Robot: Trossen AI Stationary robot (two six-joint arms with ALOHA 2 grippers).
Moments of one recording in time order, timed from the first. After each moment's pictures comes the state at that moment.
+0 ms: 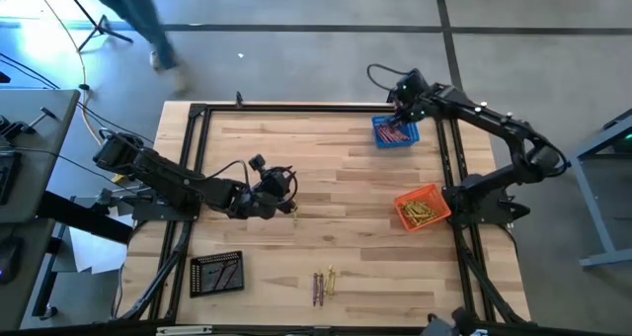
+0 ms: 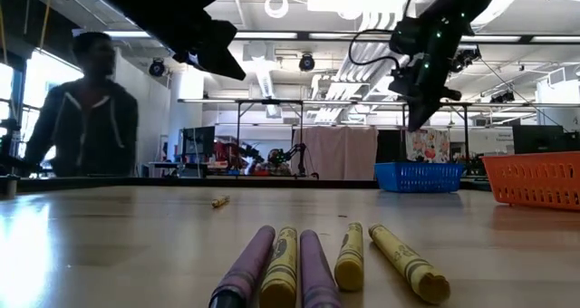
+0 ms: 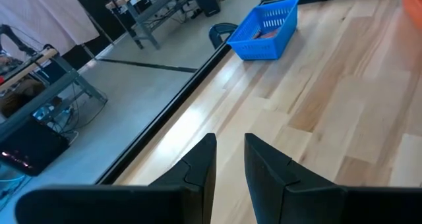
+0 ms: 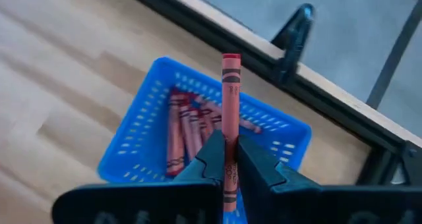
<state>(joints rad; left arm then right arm) -0.28 1.43 0.77 0.03 -1.03 -0.13 -0.82 1.39 1.05 -0.73 0.14 0.12</state>
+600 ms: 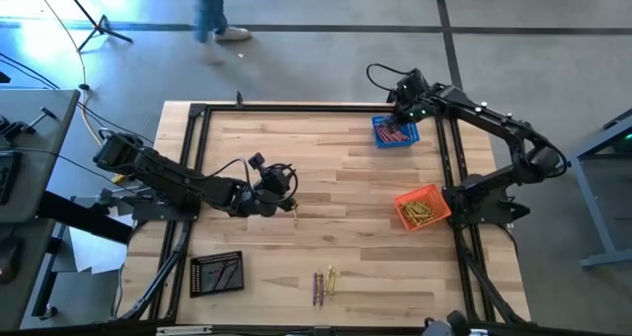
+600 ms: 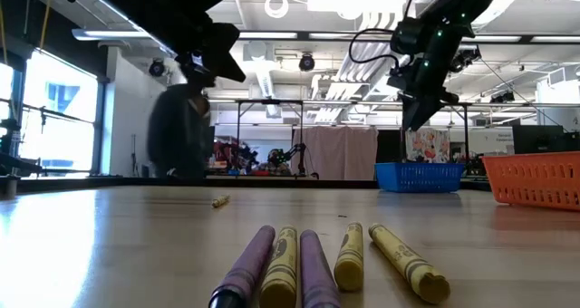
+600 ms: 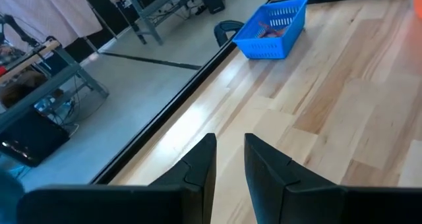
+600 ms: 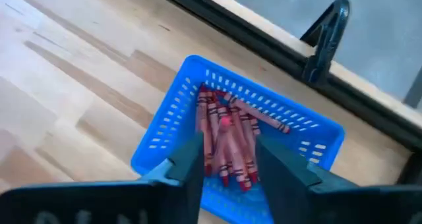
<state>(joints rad) -0.26 1.43 0.77 0.02 -1.03 -0.15 -0.84 1.39 1.05 -0.72 0.04 0.13</state>
